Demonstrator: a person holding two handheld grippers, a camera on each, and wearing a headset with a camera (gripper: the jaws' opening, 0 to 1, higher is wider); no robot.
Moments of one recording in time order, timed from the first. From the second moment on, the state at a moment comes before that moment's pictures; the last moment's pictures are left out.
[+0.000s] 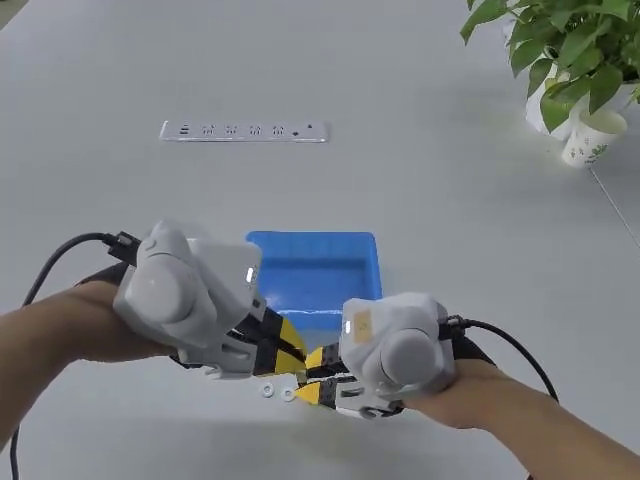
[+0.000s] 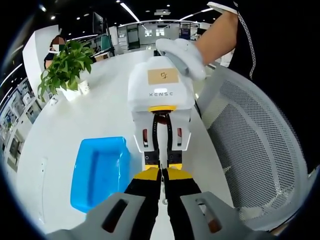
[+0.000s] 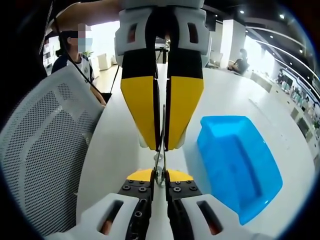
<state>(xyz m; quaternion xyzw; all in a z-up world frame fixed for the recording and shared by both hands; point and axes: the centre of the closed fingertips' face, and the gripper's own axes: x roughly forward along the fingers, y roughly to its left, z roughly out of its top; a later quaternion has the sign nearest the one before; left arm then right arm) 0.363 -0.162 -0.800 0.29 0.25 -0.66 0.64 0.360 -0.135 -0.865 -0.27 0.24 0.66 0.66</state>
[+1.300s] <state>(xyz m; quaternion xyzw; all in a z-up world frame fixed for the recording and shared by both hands) 0.376 -0.160 -0.746 0.31 0.23 -0.67 0.64 0.375 -0.135 -0.812 -0.27 0.22 0.66 0.66</state>
